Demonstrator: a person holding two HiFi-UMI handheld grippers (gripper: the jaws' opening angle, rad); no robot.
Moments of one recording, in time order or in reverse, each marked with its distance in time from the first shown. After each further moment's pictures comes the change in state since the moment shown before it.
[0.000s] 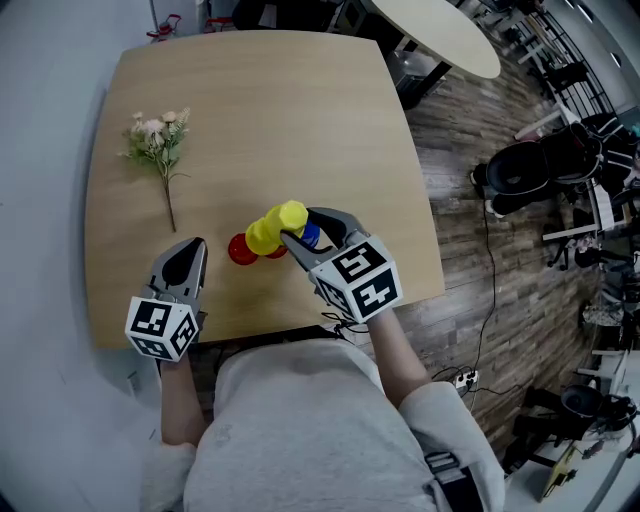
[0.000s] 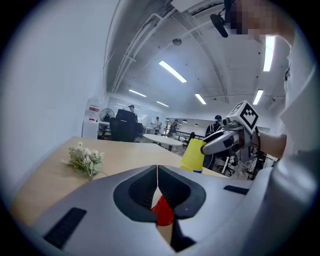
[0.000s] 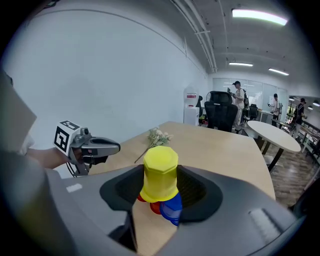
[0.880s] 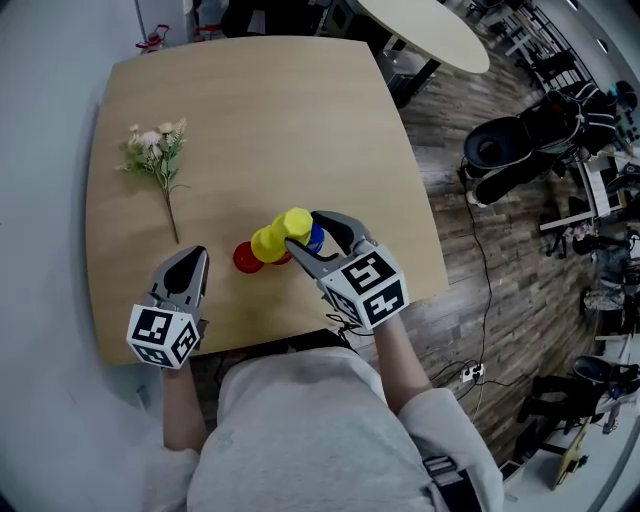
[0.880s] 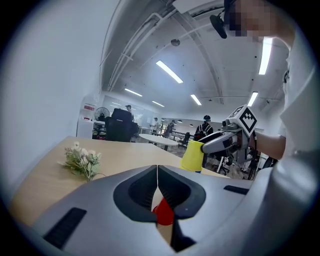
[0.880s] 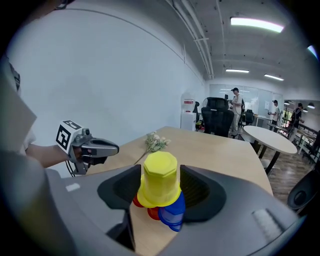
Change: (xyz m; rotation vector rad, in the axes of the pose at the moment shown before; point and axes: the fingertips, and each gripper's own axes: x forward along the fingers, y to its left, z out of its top) left arm 0.004 0.016 -0.003 0.009 0.001 -0.066; right arm 0.006 -0.001 0.004 -0.011 -0.067 -0.041
